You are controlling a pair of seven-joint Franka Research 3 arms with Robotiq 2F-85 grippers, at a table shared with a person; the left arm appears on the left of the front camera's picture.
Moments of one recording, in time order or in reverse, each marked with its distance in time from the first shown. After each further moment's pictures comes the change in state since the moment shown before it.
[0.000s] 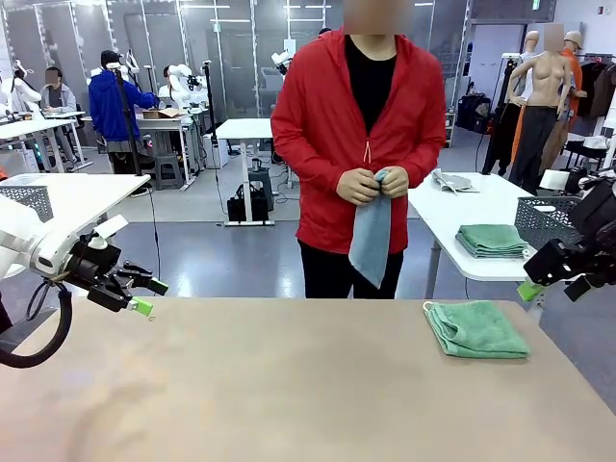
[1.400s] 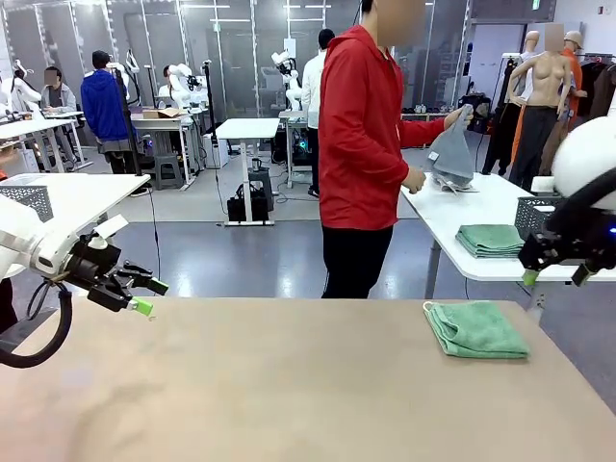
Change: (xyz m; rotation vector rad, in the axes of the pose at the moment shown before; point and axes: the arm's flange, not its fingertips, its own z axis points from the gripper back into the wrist) left arm 0.000 0.000 0.000 0.000 0.000 0.000; right arm 0.063 -0.045 -0.036 -0.189 0.048 -0.146
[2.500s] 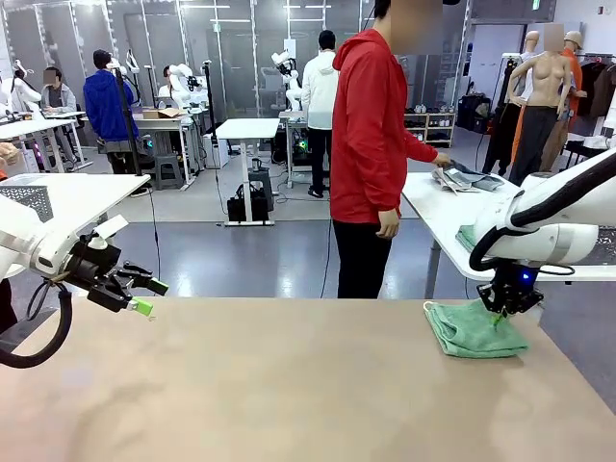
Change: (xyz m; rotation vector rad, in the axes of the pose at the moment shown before) left arm 0.000 0.000 0.000 0.000 0.000 0.001; right arm 0.138 -0.039 -0.251 -0.050 0.228 -0.105
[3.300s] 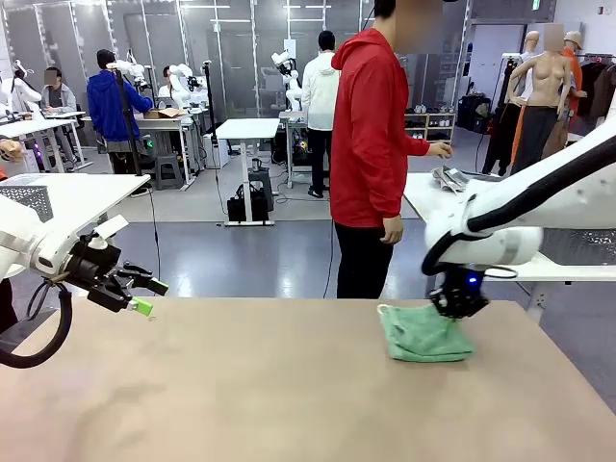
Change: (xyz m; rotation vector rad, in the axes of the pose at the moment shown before) left arm 0.000 0.000 0.000 0.000 0.000 0.000; right arm -0.022 0.087 0.001 0.027 0.037 0.062
